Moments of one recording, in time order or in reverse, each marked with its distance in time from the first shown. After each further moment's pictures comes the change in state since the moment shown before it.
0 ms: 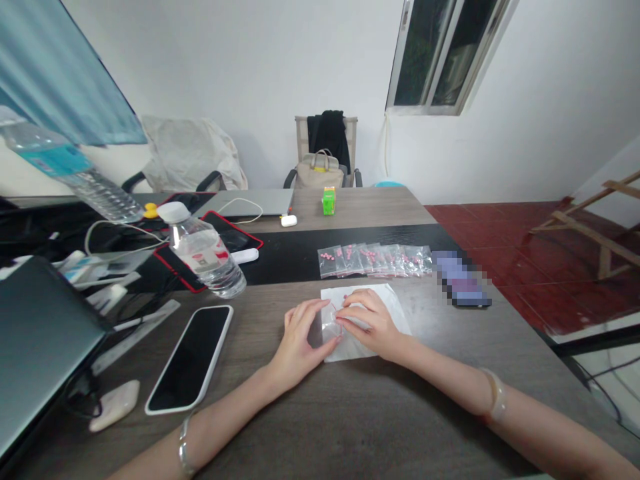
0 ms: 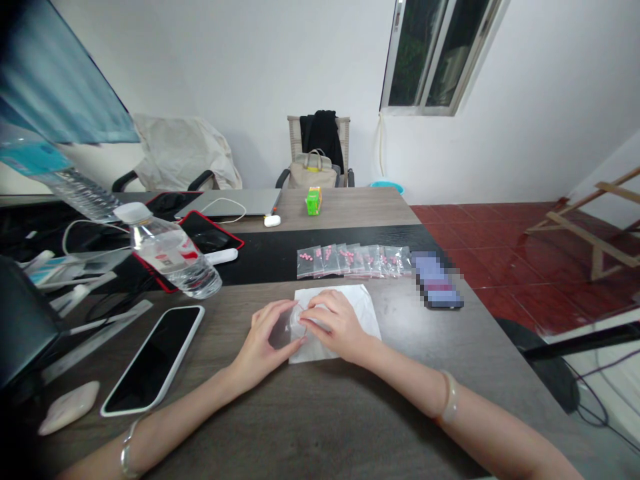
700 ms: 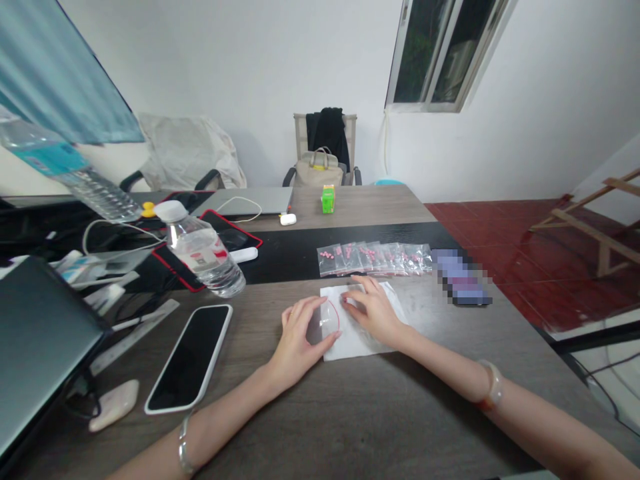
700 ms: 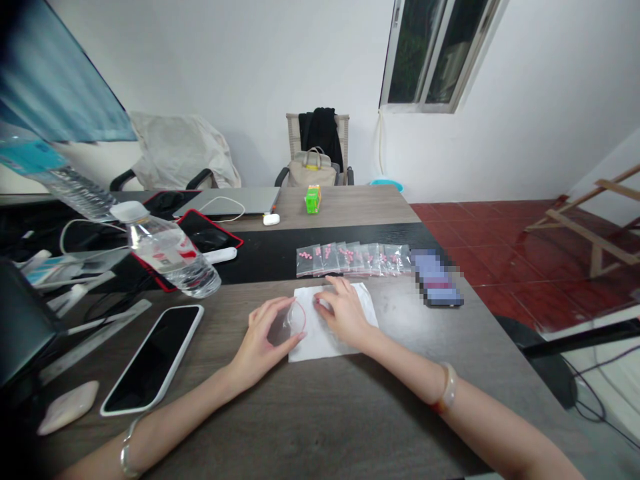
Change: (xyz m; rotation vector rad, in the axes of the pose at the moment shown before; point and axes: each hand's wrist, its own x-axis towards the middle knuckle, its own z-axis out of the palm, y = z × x) left_hand -0.001 -0.001 0.001 0.013 0.030 -0.046; right_hand -0.010 0.026 0.004 -0.243 -0.250 0.358
